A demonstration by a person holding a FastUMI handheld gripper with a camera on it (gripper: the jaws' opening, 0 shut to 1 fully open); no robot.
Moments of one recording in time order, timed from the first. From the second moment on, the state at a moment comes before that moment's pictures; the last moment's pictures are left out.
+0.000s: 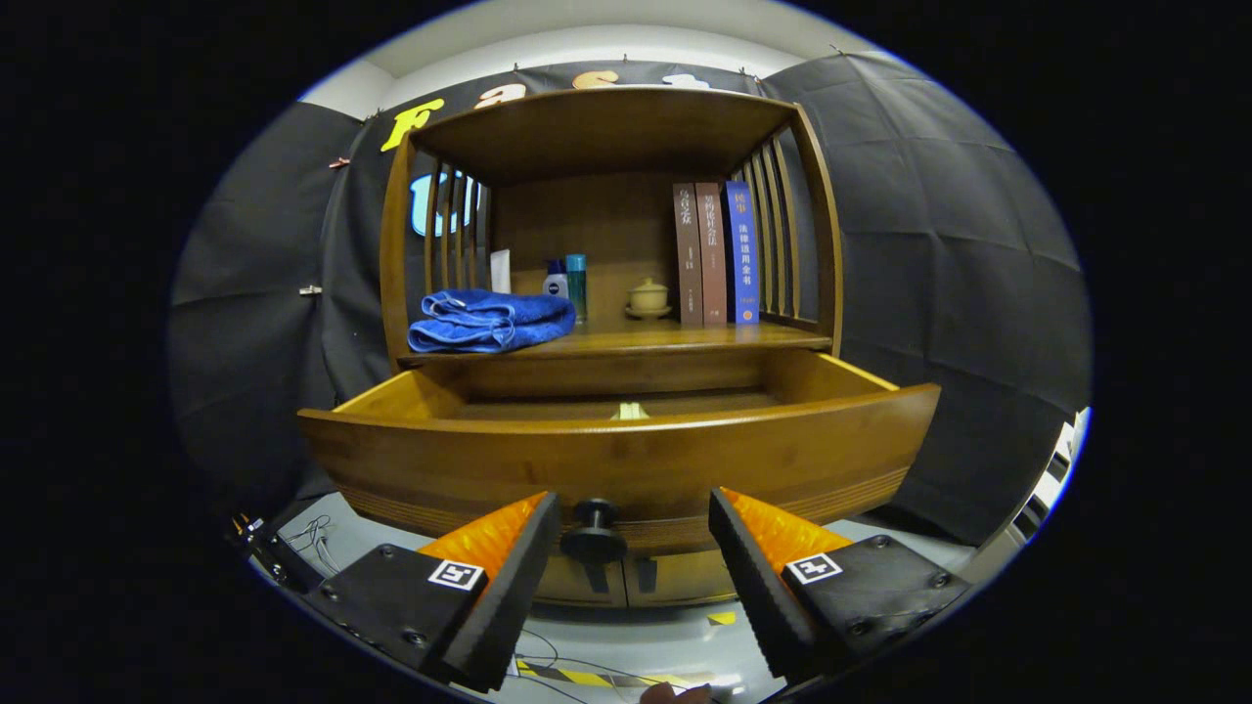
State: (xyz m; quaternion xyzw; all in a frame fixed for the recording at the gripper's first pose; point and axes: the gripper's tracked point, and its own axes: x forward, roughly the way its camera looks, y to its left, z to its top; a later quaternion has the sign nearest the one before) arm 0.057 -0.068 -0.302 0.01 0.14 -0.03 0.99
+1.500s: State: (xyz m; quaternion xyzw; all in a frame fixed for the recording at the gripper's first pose) arm 0.236 -0.068 -0.341 0.01 0.50 0.04 0.86
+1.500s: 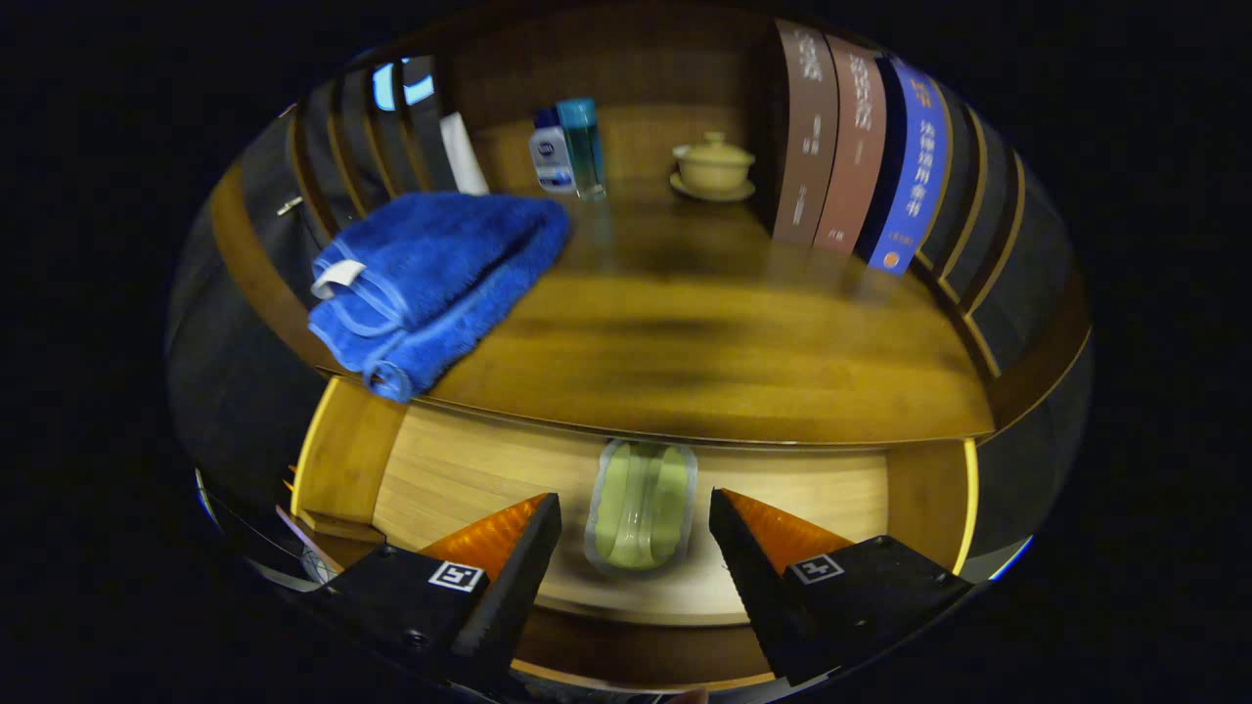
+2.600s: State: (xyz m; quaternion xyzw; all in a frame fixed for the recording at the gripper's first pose) arm 0.196 -0.039 -0.276 0.05 0.53 0.08 0.84
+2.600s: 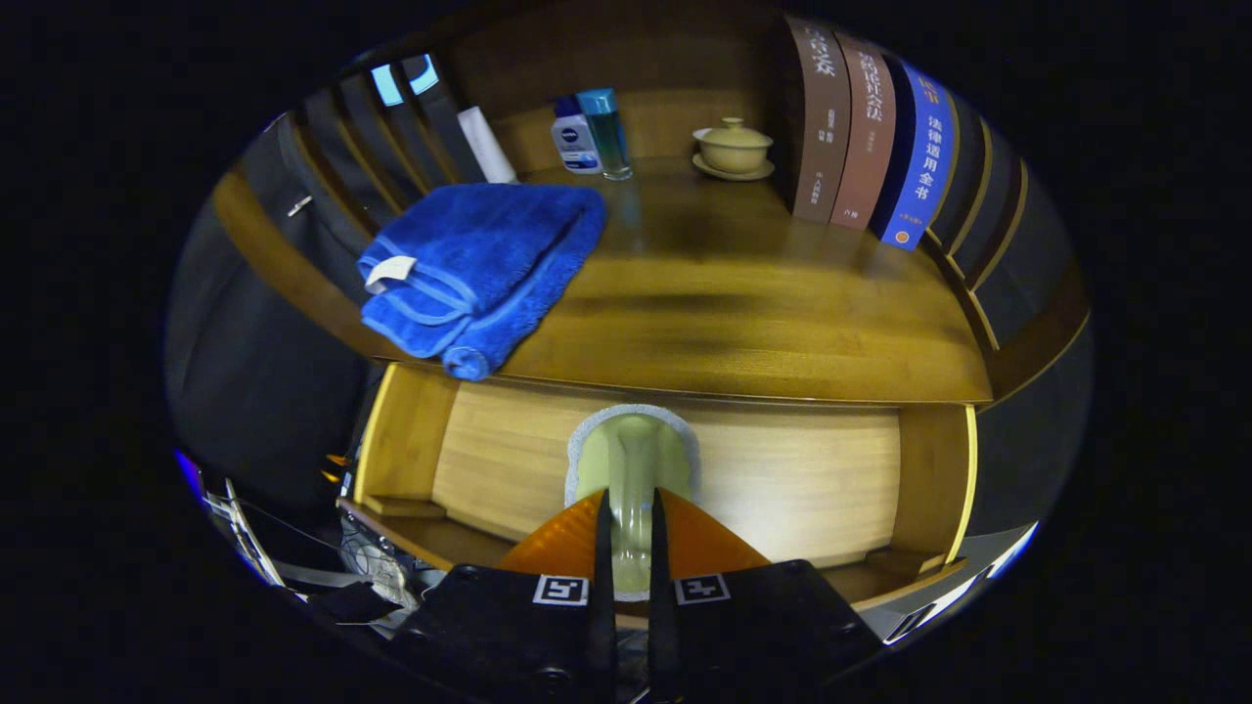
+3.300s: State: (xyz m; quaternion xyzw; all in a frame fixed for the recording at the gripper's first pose) arm 0.314 -0.087 -0.230 0.02 0.48 0.01 0.88
